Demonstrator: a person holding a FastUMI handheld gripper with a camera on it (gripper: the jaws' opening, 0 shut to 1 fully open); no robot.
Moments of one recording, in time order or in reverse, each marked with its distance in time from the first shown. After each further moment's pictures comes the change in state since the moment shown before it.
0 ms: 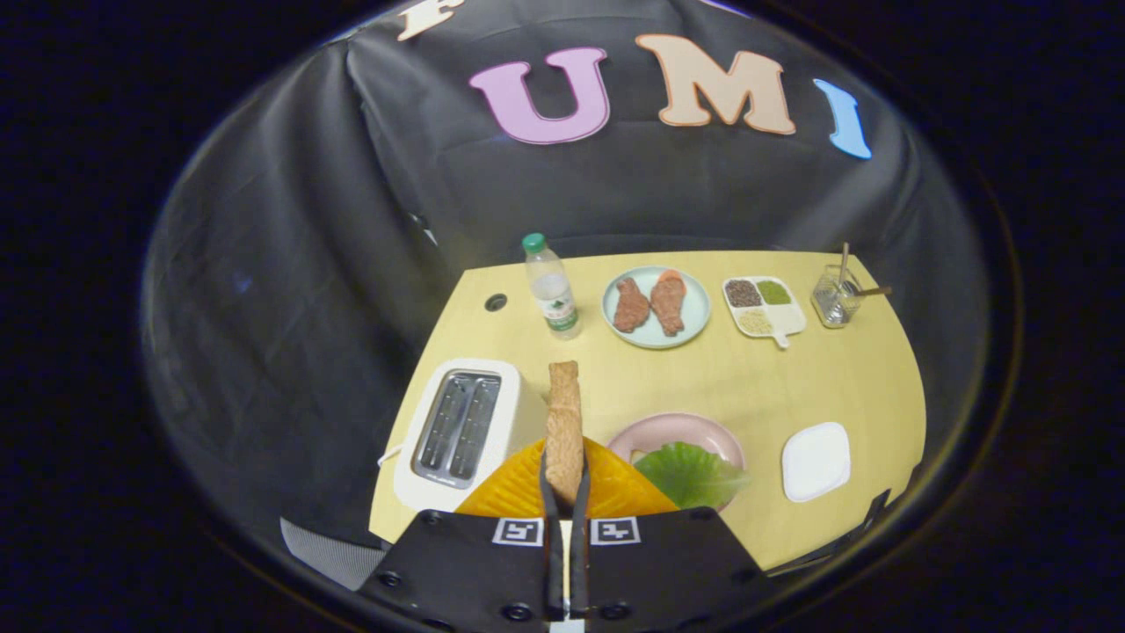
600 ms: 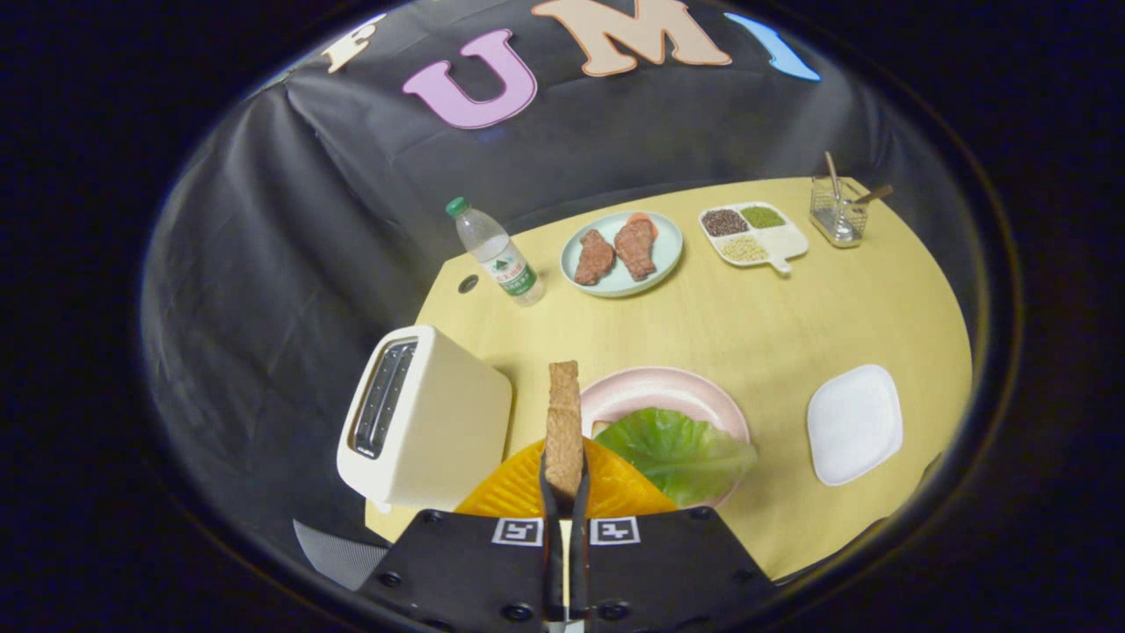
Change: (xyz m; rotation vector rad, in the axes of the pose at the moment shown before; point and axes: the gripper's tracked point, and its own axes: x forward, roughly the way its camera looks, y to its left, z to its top) arm 0.059 -0.078 -0.068 0.147 0.042 0.134
